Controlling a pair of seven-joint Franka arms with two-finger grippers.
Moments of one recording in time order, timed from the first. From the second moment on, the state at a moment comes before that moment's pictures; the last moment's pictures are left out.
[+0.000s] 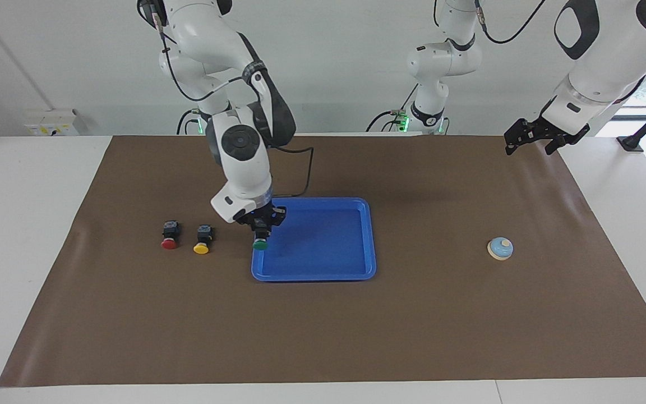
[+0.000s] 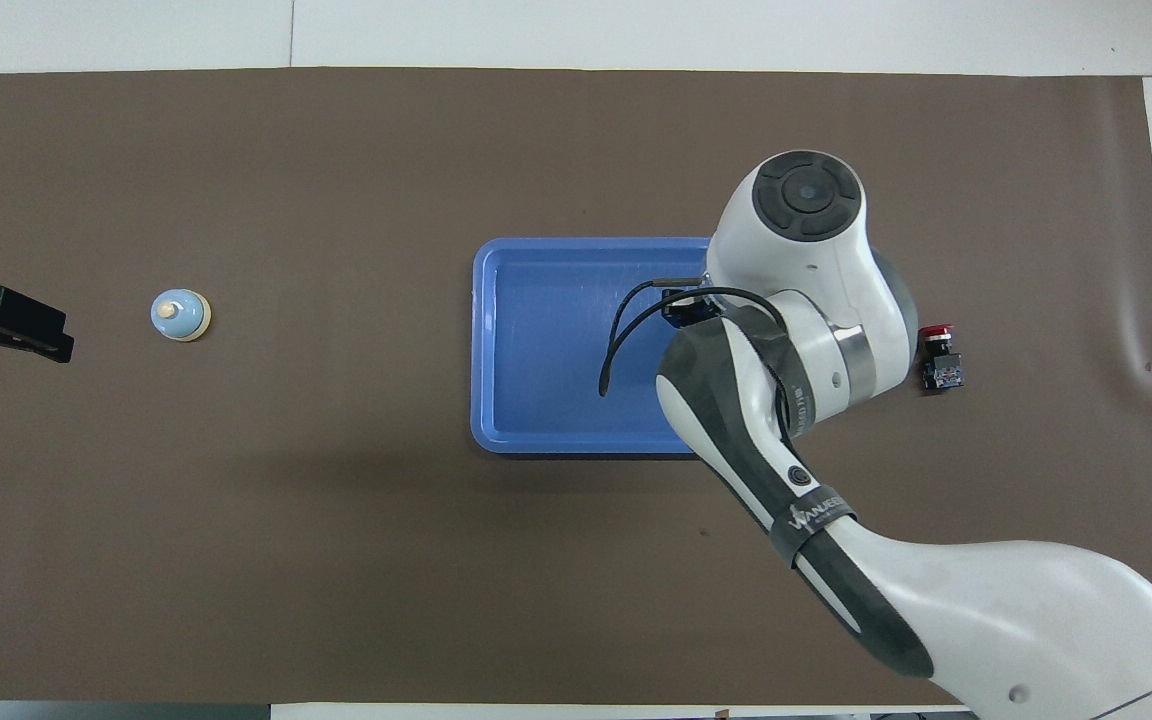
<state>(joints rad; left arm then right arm) 0.05 0.03 -0.07 -1.56 0.02 1.44 0.07 0.41 0.37 -0.01 -1.72 0.01 2.01 0.47</state>
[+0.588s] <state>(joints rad) 0.05 0.03 -0.07 -1.56 0.02 1.44 0.07 0.44 0.44 -0.01 -1.73 0.01 2.10 0.54</state>
